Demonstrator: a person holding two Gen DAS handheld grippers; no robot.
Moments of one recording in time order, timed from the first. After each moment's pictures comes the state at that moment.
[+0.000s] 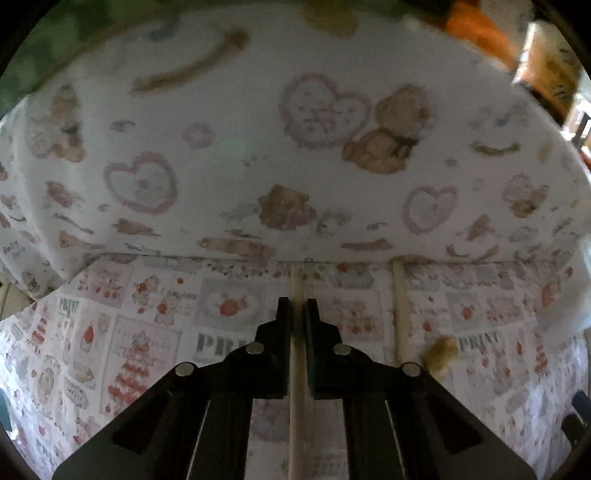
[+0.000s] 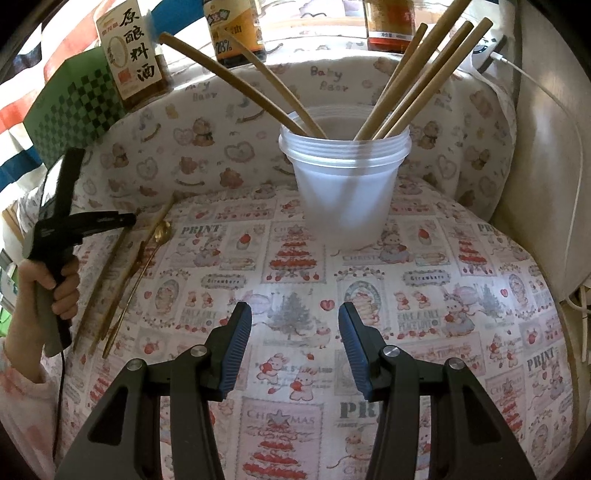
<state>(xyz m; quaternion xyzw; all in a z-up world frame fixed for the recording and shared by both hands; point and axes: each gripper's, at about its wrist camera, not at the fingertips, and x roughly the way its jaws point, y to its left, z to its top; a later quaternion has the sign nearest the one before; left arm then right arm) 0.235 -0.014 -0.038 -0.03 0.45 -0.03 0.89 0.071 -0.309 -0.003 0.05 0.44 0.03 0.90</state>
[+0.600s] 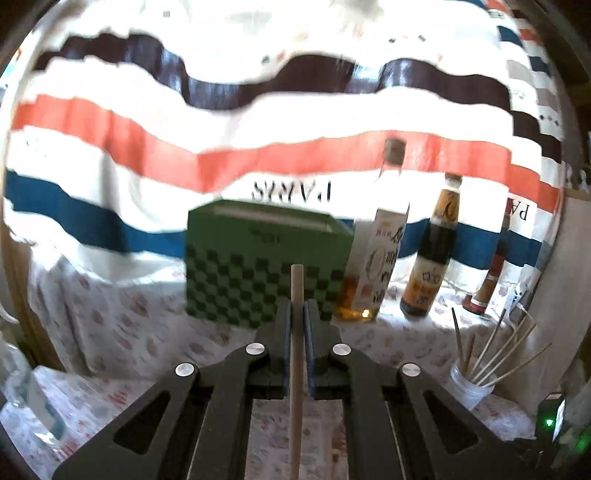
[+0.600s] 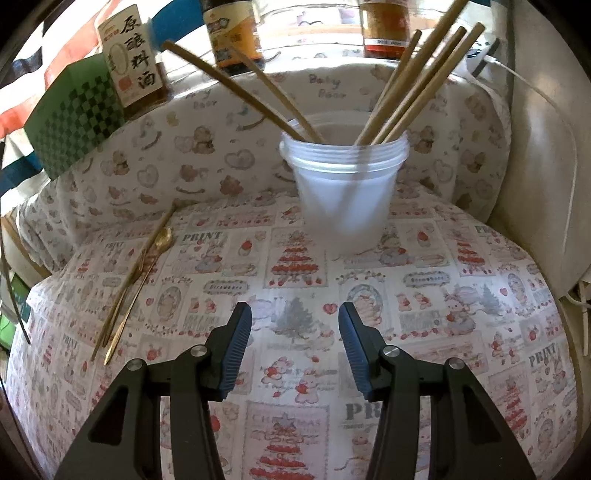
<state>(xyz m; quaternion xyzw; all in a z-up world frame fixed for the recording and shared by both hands) 0.067 0.028 0.131 -0.08 0.11 -0.03 0.99 0.066 -0.303 -0.003 0.05 0.43 0.03 0.90</state>
